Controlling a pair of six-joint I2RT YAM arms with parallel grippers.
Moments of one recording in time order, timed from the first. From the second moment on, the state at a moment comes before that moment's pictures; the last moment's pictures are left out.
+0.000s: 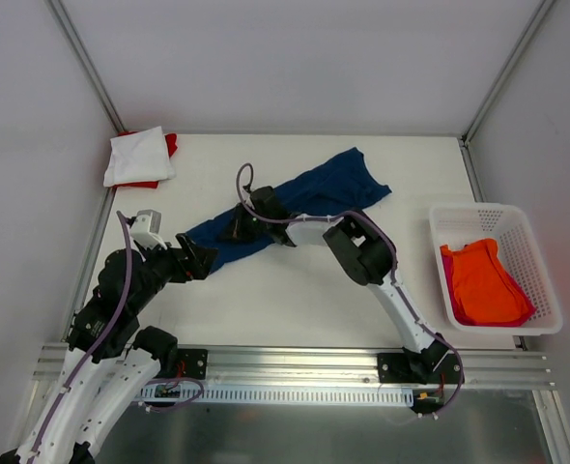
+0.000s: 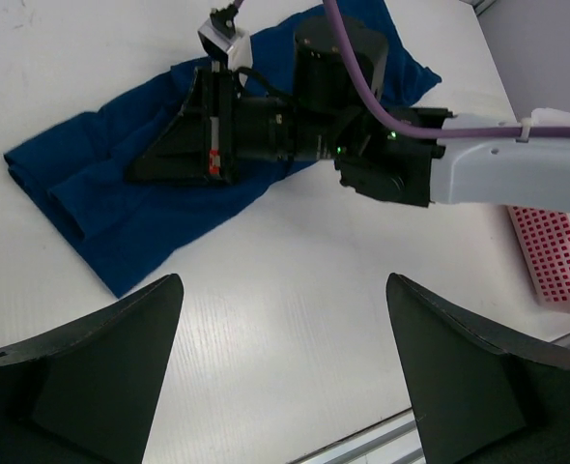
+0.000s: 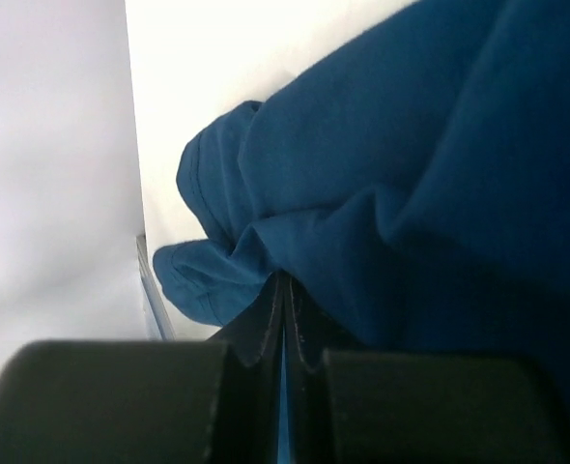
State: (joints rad) left arm -0.39 0.37 0.69 -0.63 0.02 -0.51; right arm 0.82 2.45 1.66 0.27 -0.46 1.03
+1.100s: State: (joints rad) left arm -0.39 0.48 0.64 -0.54 0.05 -0.51; right arm 1.52 1.29 0.64 -0.27 0.34 1.14
